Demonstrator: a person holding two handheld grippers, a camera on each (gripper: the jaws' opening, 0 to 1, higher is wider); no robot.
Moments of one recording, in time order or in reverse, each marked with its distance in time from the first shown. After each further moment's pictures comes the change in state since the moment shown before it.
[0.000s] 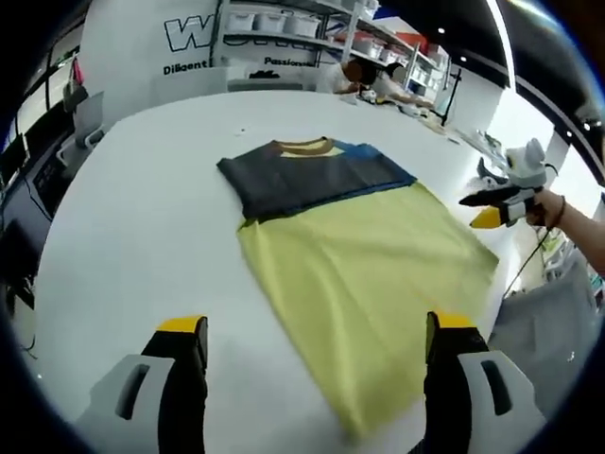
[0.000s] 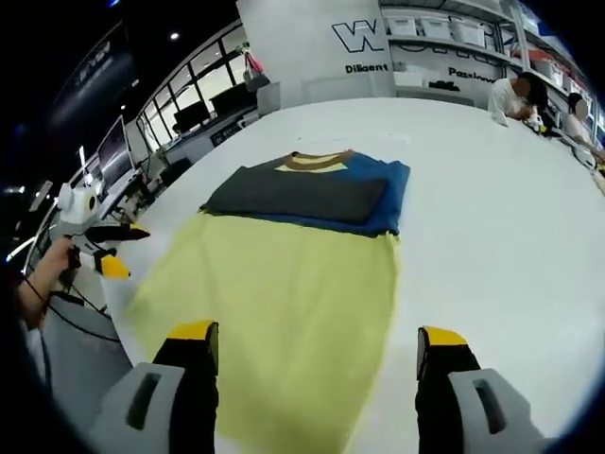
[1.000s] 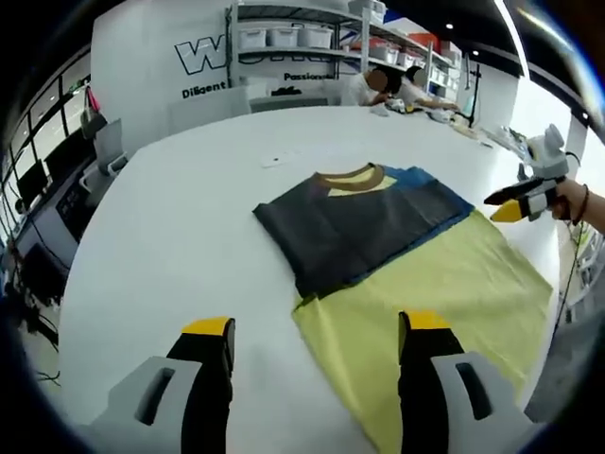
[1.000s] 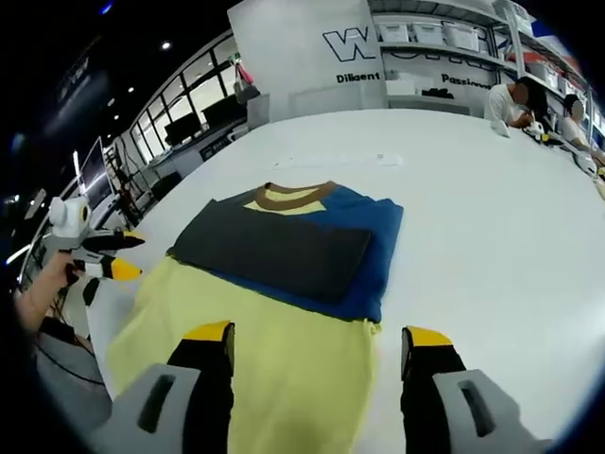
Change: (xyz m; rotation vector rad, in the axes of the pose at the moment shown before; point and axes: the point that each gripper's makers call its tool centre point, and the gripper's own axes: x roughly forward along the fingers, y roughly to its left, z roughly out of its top) left arm 0.045 0.051 0.067 0.061 -0.070 0.164; right arm 0.053 -0.034 0.068 0.019 -0.049 -0.022
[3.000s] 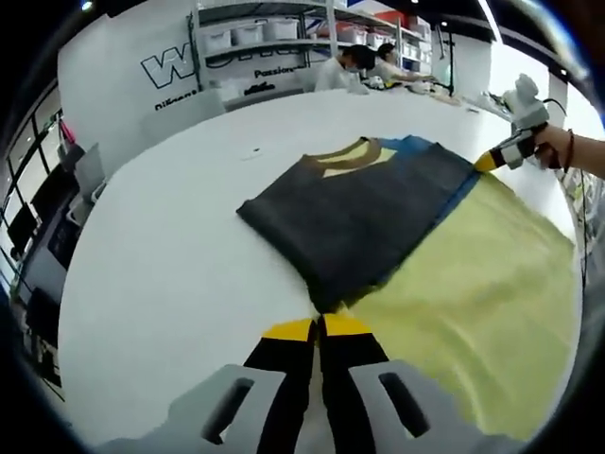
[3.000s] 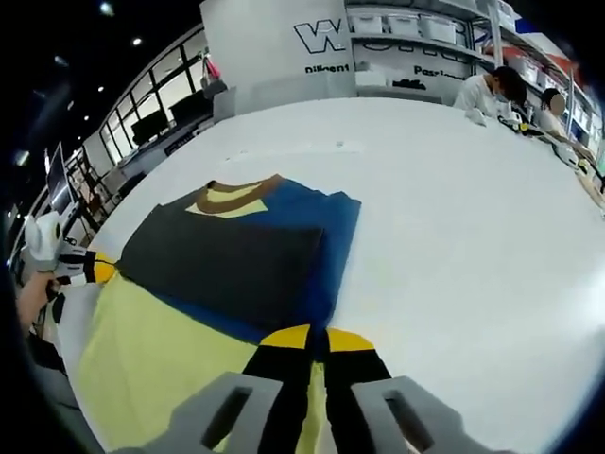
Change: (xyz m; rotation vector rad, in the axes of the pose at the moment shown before) left arm 0.059 0.015 -0.004 0.166 0.022 -0.024; right arm 0.041 -0.052 0.014 0.038 0.030 -0.154
